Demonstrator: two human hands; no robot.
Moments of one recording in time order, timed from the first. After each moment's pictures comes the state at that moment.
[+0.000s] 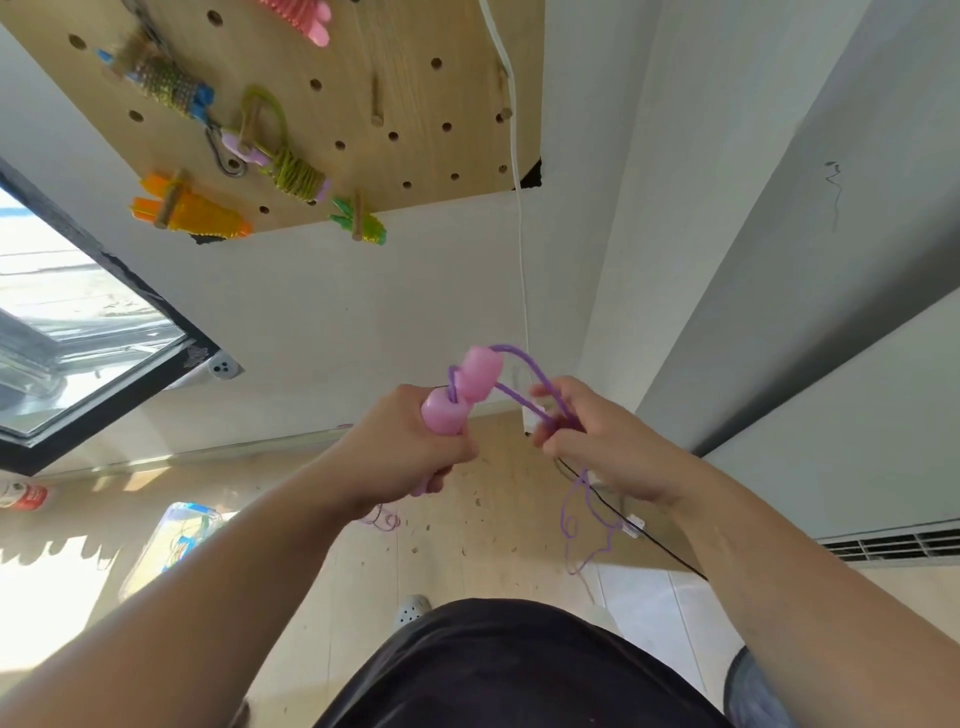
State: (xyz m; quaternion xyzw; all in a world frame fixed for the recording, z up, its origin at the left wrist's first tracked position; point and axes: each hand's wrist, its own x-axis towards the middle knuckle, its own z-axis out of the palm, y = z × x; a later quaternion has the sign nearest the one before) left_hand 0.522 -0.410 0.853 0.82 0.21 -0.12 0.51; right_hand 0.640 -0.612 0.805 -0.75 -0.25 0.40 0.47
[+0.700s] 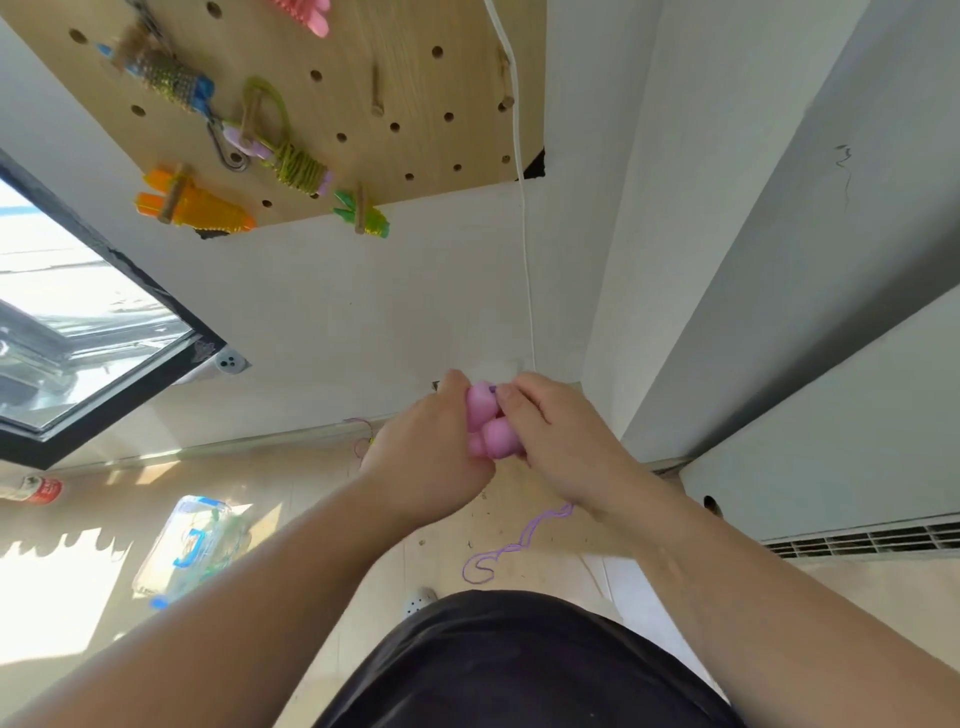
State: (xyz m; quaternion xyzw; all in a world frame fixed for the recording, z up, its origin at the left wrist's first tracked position) left_hand 0.523 -0.436 0.838 0.95 0.19 -0.06 0.25; right_hand 0.603 -0.573 0.819 -0.79 -0.25 0.27 0.49
